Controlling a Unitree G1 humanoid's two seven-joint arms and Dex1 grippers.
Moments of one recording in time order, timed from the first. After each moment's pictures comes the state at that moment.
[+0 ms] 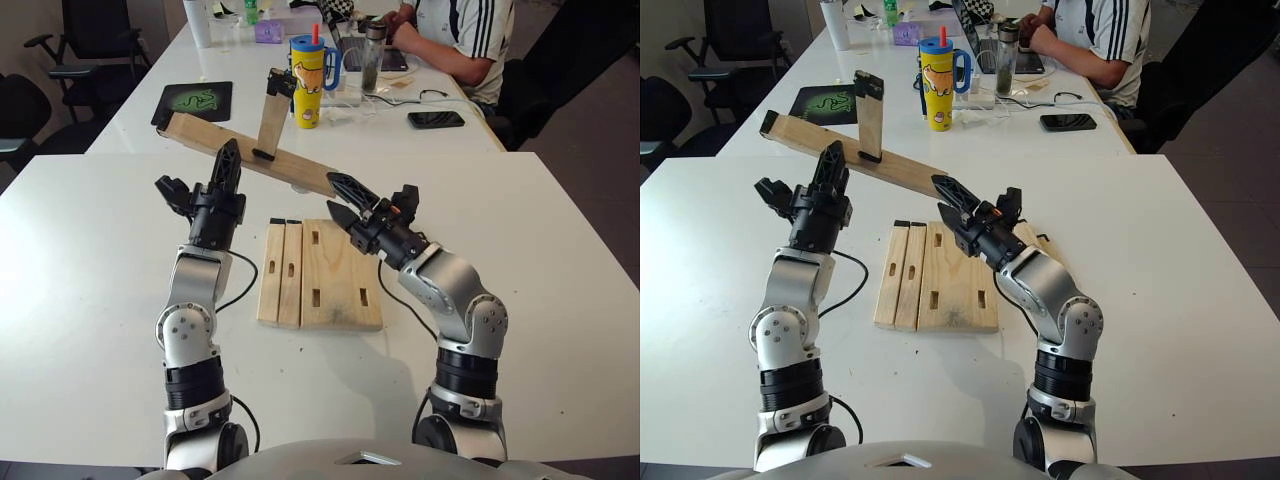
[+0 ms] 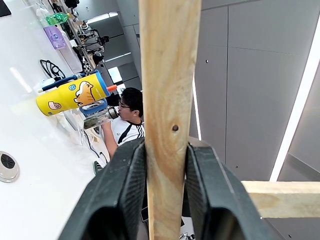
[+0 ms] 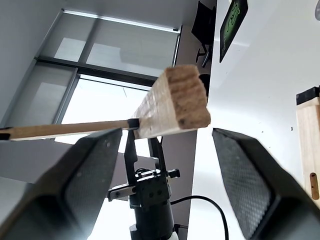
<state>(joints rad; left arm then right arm) -0.27 -0.08 0.24 -0.24 -1.30 0.35 0.02 -0.31 0.09 -0.19 -0.22 1.78 0.81 -0.48</state>
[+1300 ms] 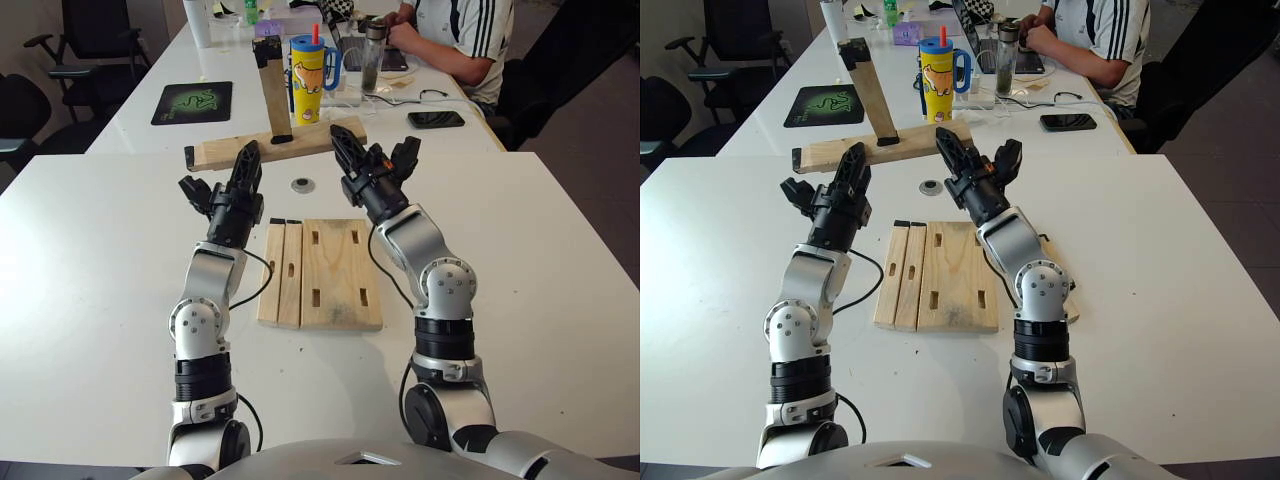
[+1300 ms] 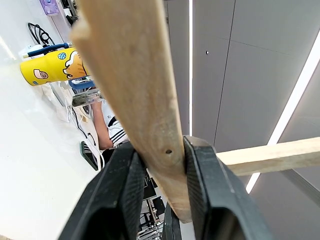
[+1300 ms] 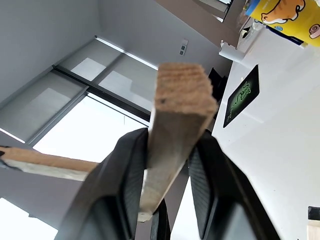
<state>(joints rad) -0.28 -0.08 0.18 -0.18 -1.39 0.35 0.03 -0.50 0.12 -0.10 -0.07 1.26 0.52 -0.13</state>
